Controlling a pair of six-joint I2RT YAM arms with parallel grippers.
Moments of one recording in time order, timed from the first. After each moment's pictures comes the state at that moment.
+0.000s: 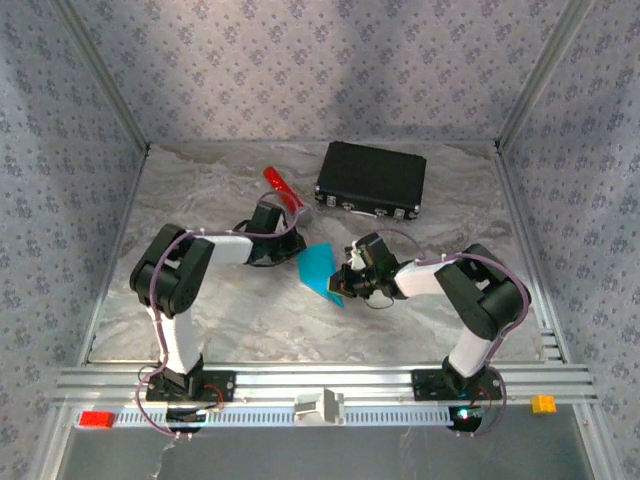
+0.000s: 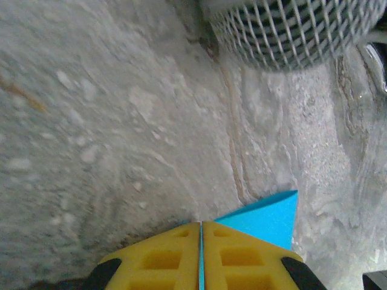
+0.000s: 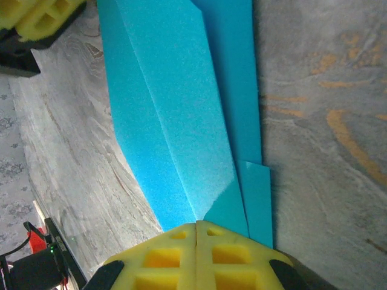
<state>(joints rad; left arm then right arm) -0.49 1.87 0.94 0.07 0.34 -0.88 0.63 1.71 0.63 0.21 -0.53 0.85</state>
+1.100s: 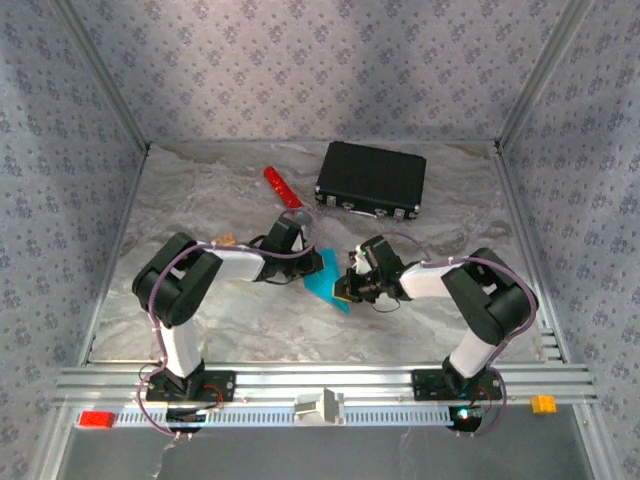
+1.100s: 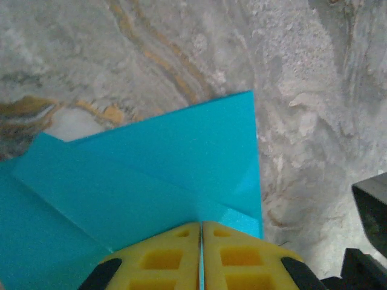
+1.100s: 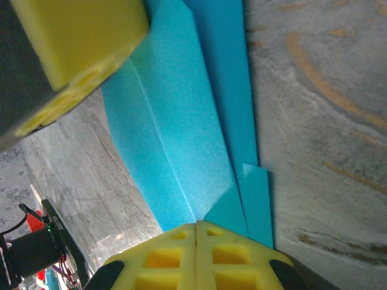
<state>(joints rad) -0.66 1.84 0.86 0.14 0.36 -0.87 0.61 1.66 0.61 0.13 -0.57 0.81</state>
